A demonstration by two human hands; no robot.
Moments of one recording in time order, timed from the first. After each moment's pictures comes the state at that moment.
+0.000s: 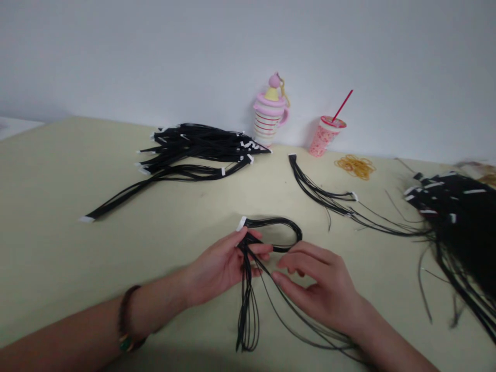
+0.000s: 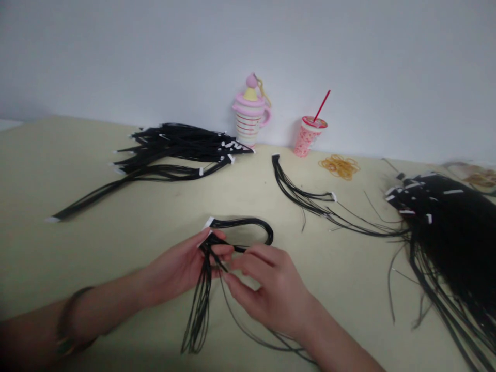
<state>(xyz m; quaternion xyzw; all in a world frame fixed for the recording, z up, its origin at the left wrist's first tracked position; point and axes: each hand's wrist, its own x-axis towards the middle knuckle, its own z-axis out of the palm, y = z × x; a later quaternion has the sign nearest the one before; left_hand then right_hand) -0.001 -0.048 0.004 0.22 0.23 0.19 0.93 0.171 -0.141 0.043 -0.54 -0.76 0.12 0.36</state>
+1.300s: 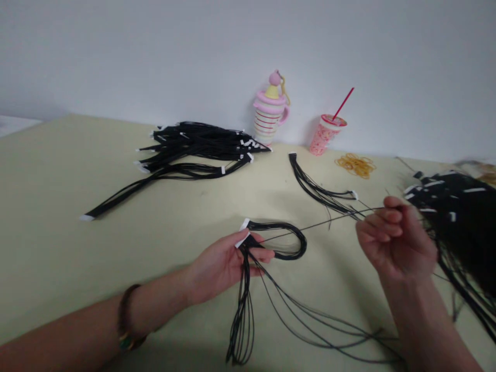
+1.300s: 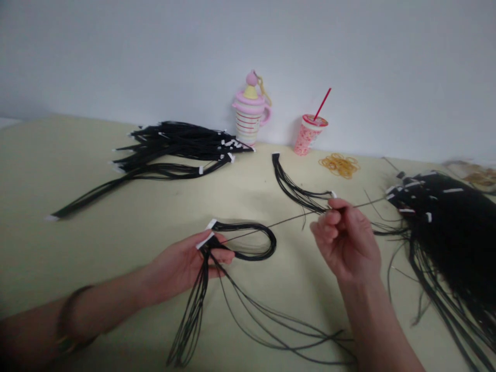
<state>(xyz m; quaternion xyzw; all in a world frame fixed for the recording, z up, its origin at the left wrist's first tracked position) -0.002 -0.047 0.007 0.23 0.25 0.16 0.93 0.254 -0.136 0.064 -0.33 -0.36 0.45 0.75</state>
